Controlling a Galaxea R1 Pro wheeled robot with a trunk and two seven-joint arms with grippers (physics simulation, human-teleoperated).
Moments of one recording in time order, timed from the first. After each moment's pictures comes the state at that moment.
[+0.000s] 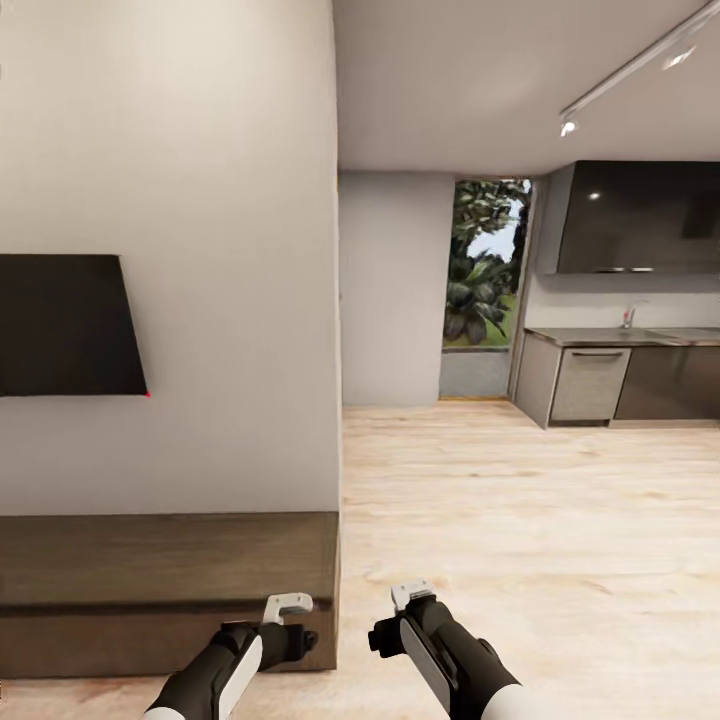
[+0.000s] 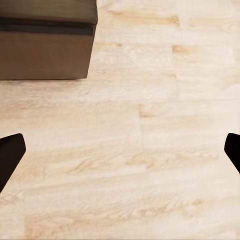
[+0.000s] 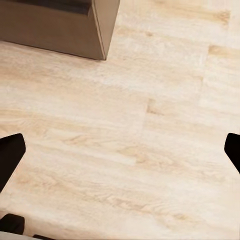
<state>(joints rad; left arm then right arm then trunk) -0.48 -0.08 -0.09 -0.53 0.16 0.44 -0.08 -0.52 0.17 0.39 -0.61 -0.25 0.65 -0.17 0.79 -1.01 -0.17</state>
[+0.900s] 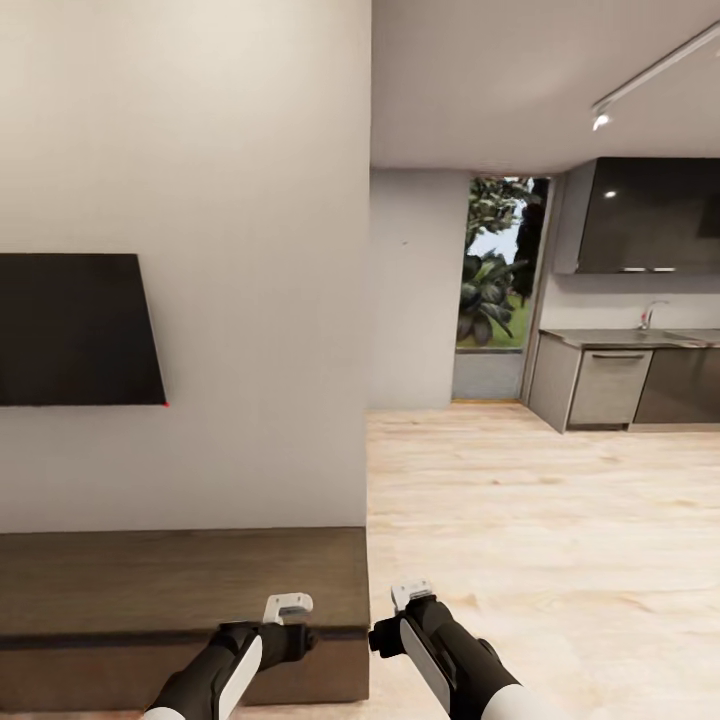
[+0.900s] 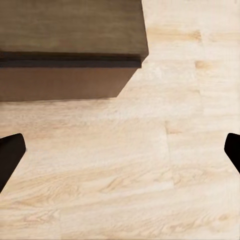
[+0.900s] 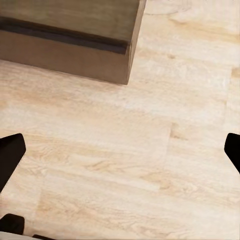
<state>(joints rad) -0.48 -0.08 -0.09 -0.53 0.16 0.44 -0.08 -0.52 0.17 0.39 -0.61 -0.25 0.64 -0.17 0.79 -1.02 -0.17</state>
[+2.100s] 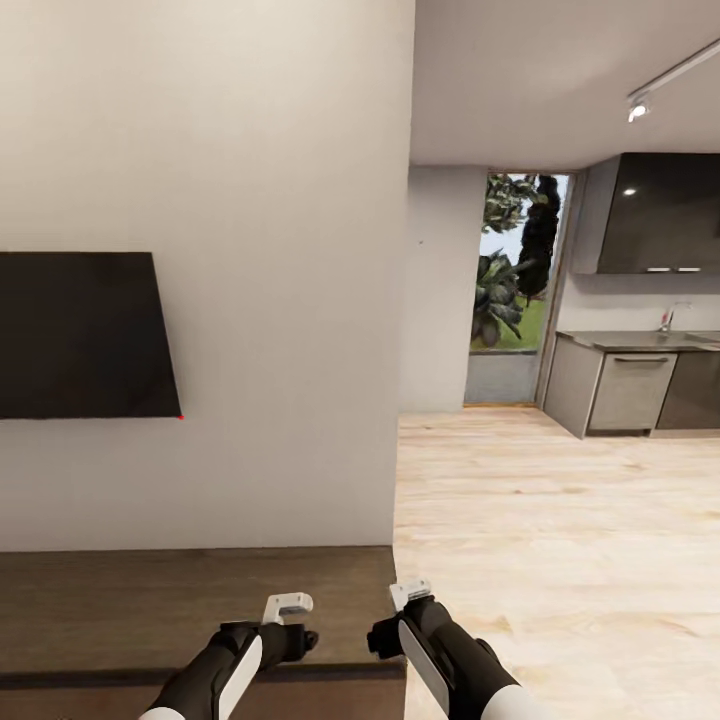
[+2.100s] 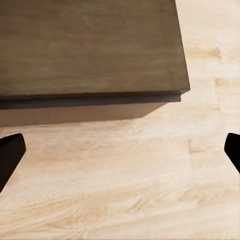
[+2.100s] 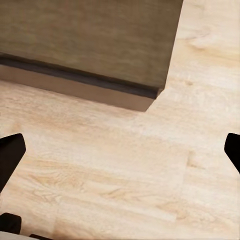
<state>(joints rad) -0.48 -0.08 -0.09 -0.53 0.16 0.44 -0.08 -0.52 0.17 0.41 -0.61 -0.25 0.64 -0.17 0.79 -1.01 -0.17</state>
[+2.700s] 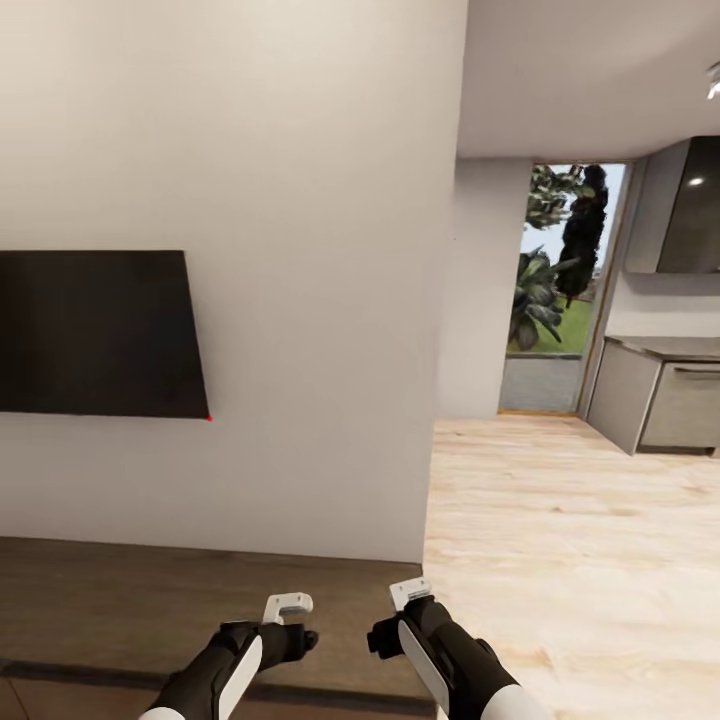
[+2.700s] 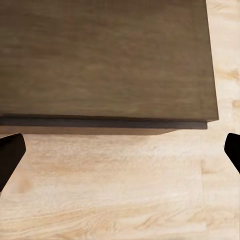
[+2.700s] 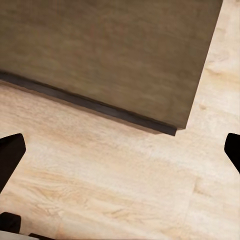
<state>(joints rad) -0.48 -0.08 -0.09 -0.53 0.16 0.44 -0.08 -0.52 0.17 0.41 -0.61 -0.25 0.64 -0.18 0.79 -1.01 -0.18</state>
